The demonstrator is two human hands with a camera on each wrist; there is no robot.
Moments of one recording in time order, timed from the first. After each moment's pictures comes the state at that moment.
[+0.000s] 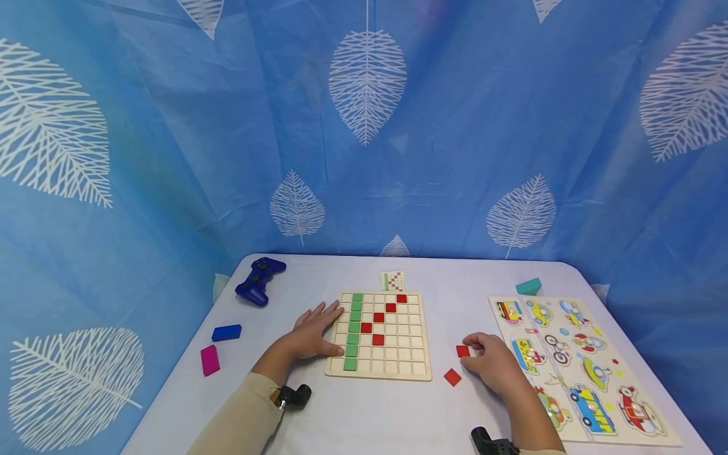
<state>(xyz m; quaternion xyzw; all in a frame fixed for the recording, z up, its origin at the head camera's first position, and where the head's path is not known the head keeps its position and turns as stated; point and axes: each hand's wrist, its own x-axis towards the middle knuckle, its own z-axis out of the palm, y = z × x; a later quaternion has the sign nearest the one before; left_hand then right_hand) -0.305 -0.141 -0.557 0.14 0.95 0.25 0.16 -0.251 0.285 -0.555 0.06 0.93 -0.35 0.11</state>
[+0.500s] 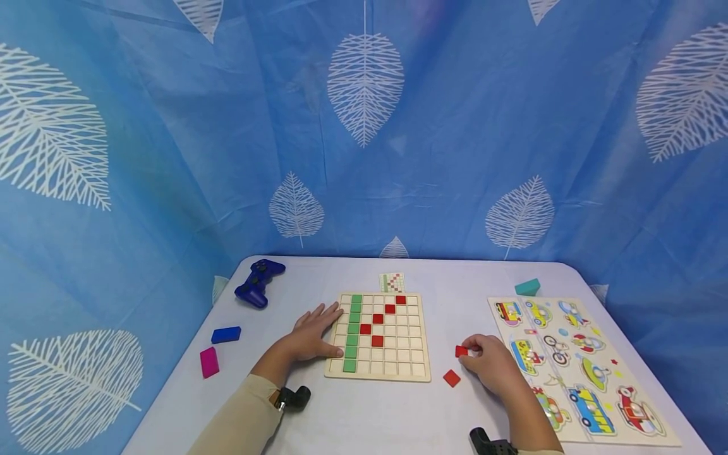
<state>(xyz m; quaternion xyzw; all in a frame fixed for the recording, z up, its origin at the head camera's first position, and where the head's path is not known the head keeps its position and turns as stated) -0.304 -0.140 -0.556 0.13 0.95 0.25 0.16 -0.251 0.285 -0.556 0.06 0.94 -0.34 0.10</state>
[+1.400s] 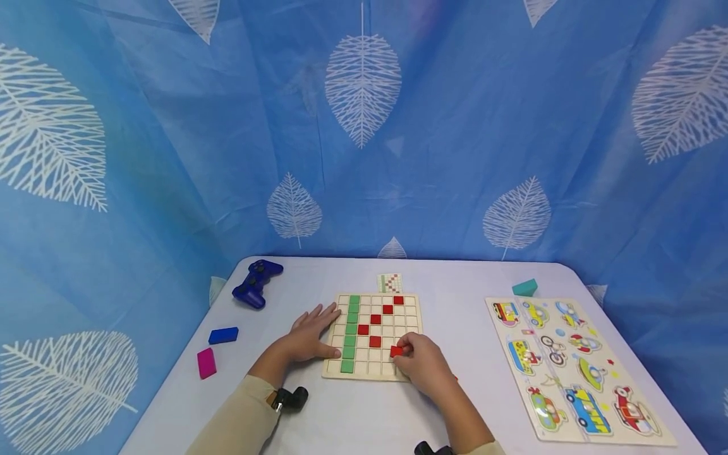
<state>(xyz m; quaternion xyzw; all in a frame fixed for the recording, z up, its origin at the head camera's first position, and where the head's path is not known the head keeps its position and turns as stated) -0.304 -0.141 -0.557 0.14 0.95 0.24 0.17 -0.239 0.159 -0.544 -0.01 0.90 -0.43 0.07</state>
